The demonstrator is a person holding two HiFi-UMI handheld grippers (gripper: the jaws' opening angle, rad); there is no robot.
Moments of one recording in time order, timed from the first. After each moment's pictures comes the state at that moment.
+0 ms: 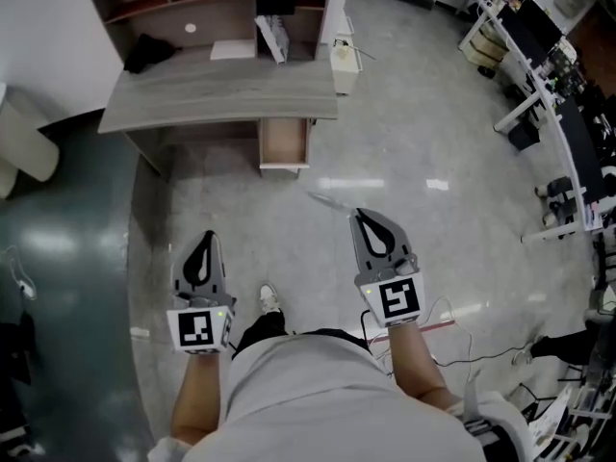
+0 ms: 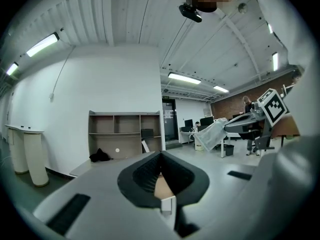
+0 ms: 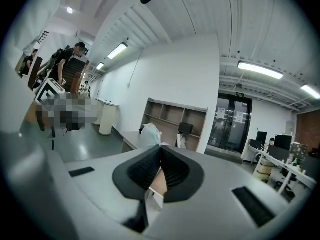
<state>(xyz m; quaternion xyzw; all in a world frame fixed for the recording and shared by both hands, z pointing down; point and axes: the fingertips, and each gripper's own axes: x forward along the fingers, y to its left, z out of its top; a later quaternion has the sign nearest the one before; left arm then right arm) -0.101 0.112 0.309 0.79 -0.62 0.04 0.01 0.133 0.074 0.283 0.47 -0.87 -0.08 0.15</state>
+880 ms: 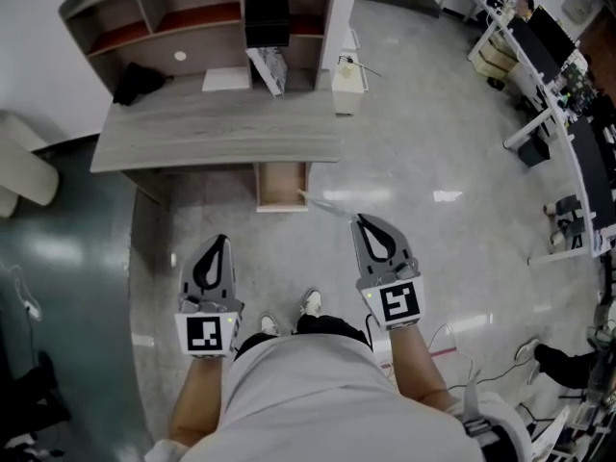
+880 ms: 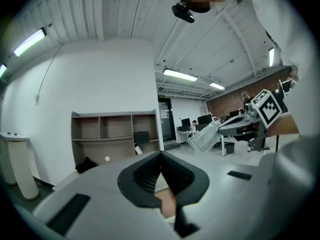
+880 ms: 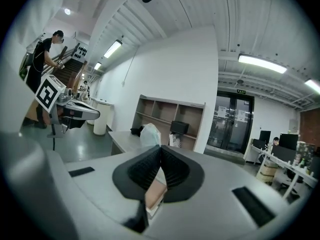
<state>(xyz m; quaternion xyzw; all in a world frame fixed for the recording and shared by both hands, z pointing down) -0.052 -0.066 0.297 0.80 -0.60 0.05 0.00 0.164 -0.106 0.289 0.46 -0.87 -0.07 0.15</state>
